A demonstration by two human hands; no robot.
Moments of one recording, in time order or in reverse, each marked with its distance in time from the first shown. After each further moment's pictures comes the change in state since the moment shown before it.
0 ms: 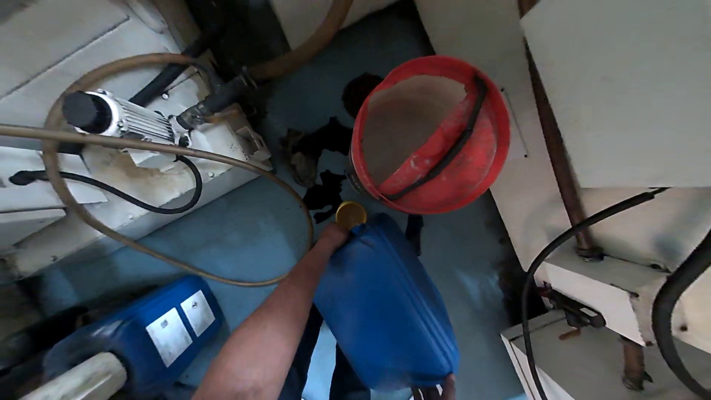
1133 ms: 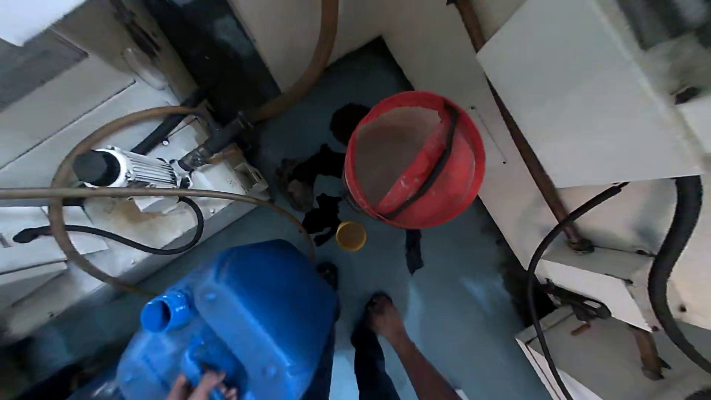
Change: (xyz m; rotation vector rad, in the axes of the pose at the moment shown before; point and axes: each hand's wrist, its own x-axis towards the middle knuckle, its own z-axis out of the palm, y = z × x) left_hand -0.184 -0.237 -0.045 -0.928 0.649 0.073; right_hand 0.084 0.020 0.174 -1.333 -0.699 -0.434
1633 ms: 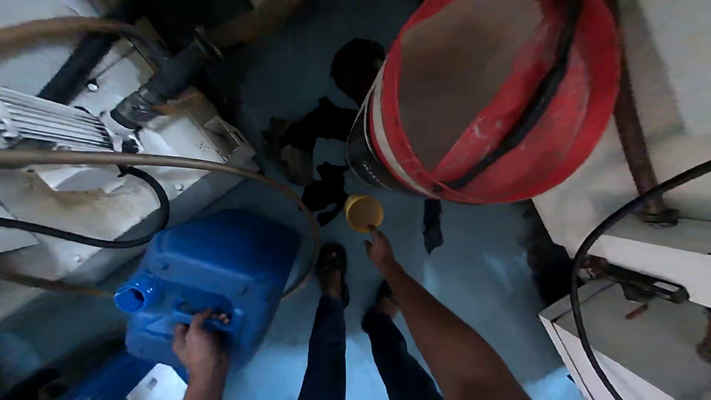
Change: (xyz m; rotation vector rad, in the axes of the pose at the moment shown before) left_hand 0.211 -0.091 0.045 -0.292 0.226 0.124; right_hand 0.166 -0.073 0.024 -0.121 0.118 -0.078
